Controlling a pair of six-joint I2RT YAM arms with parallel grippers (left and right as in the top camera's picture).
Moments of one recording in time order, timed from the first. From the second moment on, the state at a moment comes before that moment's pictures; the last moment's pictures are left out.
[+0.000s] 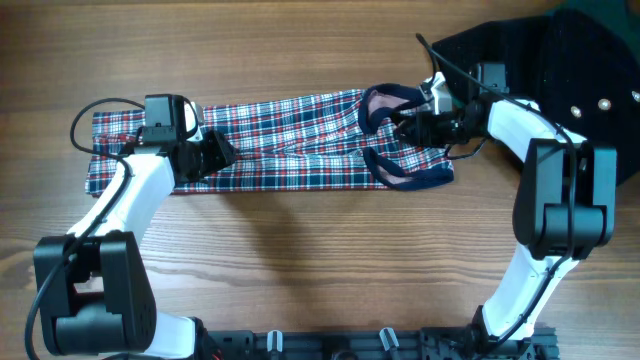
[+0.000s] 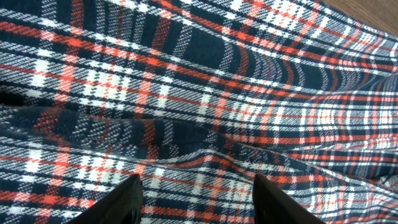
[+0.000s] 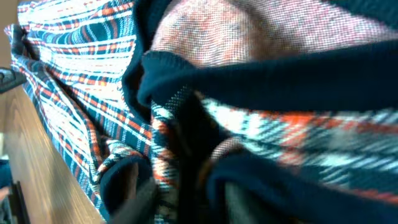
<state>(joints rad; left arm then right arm) 0.03 1.65 0.94 -0.45 0.26 -0.37 -0.04 2.08 1.29 -0.54 -0.79 -0.21</state>
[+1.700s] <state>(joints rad) 0.27 1.65 1.00 -0.50 0.00 -0.35 0.01 2.04 1.42 -0.78 -0.42 -0.14</state>
